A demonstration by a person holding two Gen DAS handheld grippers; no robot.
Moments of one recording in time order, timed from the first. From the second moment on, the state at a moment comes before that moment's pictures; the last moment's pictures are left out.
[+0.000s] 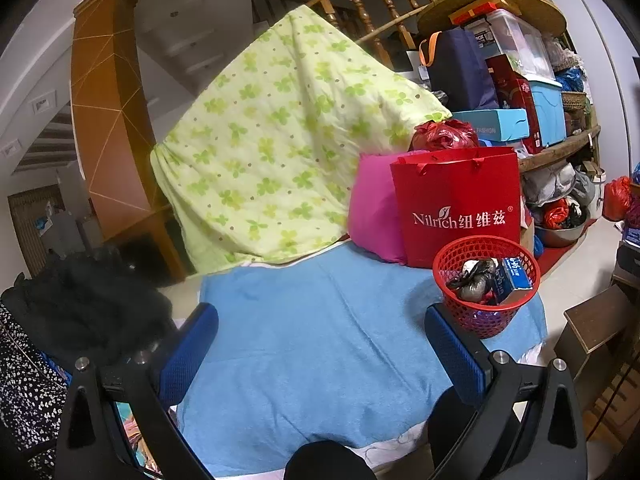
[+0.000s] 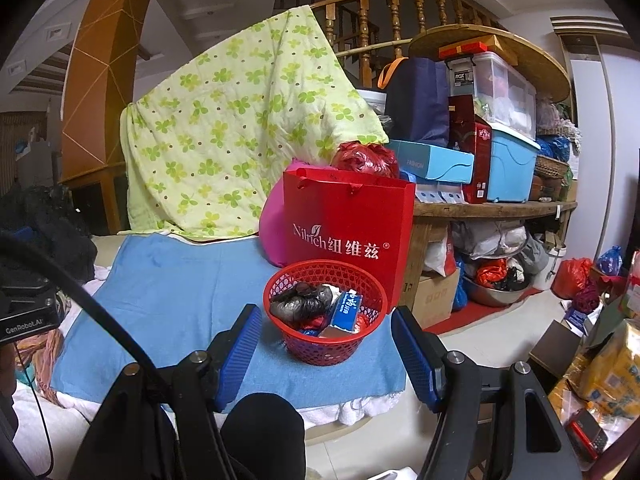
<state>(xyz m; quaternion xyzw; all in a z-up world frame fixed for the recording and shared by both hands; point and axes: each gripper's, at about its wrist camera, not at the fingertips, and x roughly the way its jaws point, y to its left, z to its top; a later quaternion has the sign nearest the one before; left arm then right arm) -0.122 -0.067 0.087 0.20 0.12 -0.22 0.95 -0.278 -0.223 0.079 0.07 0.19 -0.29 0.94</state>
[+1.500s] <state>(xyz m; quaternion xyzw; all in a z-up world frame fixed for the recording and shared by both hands) -0.121 -0.067 0.082 0.20 0.13 -0.22 0.95 -0.272 -0.225 0.081 0.07 0.19 -0.29 0.93</state>
